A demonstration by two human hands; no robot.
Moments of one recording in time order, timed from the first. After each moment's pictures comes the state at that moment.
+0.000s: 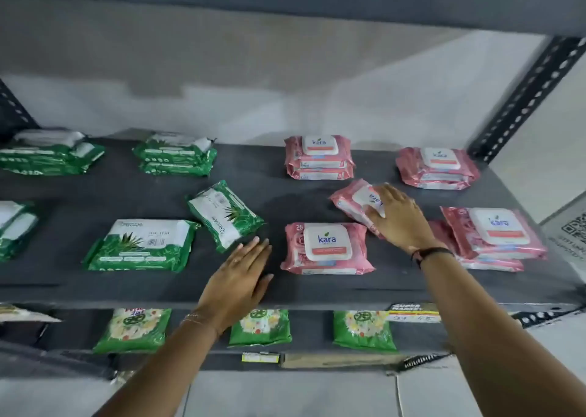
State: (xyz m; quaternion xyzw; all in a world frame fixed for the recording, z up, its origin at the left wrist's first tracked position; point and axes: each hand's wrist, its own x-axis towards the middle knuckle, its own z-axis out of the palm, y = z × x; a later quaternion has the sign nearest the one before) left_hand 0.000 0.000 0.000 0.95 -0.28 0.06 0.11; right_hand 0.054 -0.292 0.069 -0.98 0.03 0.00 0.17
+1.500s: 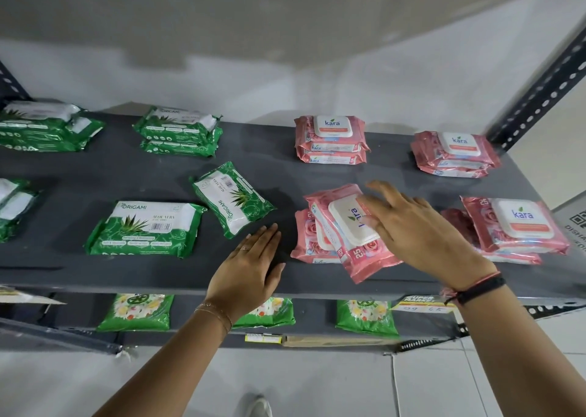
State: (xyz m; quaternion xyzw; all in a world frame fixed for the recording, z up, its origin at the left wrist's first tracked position) left_hand -0.002 -0.004 -0.005 0.96 -0.25 0.06 0.15; right_hand -0.006 -0.240 0.135 -0.99 -0.16 0.05 -0.02
